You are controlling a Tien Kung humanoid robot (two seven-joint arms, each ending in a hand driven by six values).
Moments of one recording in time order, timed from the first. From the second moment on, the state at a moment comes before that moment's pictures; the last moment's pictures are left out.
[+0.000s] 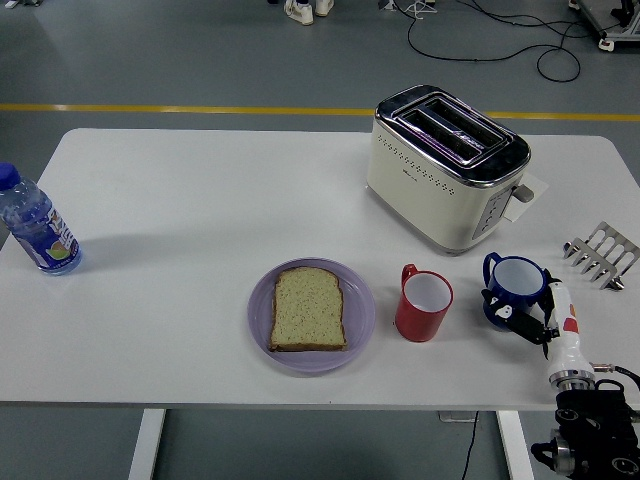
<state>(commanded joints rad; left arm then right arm) -0.07 0.01 -0.25 -0.20 0.35 0.14 -0.02 0.22 -0.14 0.98 0.86 -0.98 -0.48 0.54</state>
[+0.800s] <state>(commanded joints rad) -0.06 0.01 -0.24 -0.20 0.35 0.14 -0.02 0.20 -0.13 1.02 0.85 -1.08 -0.50 0.50</state>
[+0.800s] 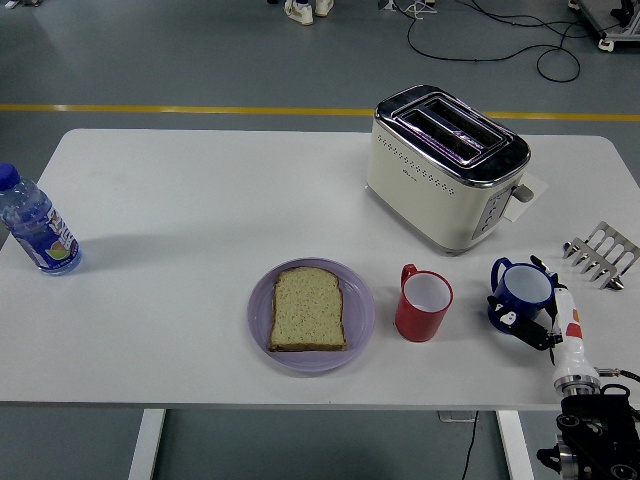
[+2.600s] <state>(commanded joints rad) -0.07 0.01 -0.25 -0.20 0.36 0.14 -0.02 0.16 -0.14 1.10 0.93 -1.17 -0.40 0.47</state>
